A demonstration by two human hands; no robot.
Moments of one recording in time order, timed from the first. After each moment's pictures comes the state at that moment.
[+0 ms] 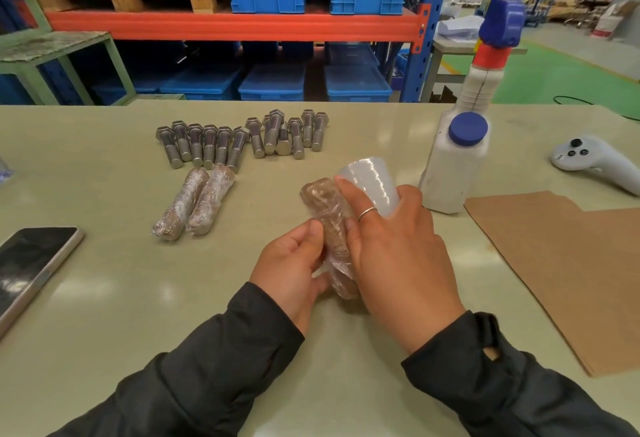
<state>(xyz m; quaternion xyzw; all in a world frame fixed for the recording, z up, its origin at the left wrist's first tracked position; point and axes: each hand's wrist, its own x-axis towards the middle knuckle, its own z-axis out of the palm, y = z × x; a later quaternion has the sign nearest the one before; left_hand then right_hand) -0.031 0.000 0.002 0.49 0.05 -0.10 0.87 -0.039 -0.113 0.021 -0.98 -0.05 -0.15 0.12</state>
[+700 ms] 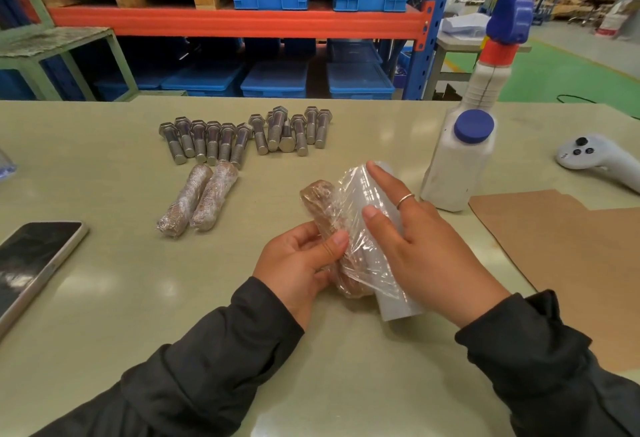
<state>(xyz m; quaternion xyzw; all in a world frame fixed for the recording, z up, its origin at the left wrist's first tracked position) -0.030 0.005 0.005 0.51 0.05 -0.12 0.85 -0.030 -0.141 0.027 -0.93 -0.09 -0.06 0.35</state>
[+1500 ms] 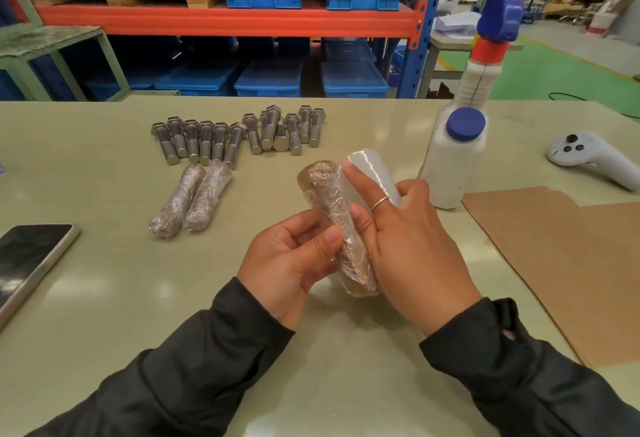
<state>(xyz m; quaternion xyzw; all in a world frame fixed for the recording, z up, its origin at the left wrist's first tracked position) -0.036 0.009 0.015 0.50 -0.06 -0.10 0.86 -0.036 -0.128 0.024 -0.97 -0.09 -0.14 0.20</state>
